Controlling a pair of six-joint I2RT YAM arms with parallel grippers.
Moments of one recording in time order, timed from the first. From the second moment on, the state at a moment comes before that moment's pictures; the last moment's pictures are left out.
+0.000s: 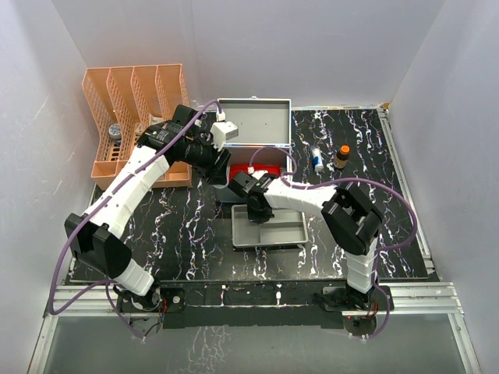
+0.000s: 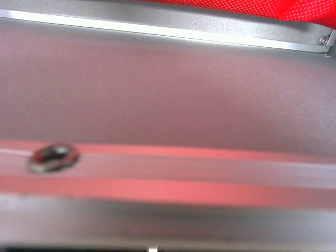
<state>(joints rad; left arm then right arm) -0.46 1.55 1.60 -1.05 0.46 0.28 0.88 1.91 1.34 -0.77 0.26 0.79</state>
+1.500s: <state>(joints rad) -0.94 2.18 2.23 -1.48 0.45 0.63 0.49 1.36 1.69 -1.05 0.80 0.82</state>
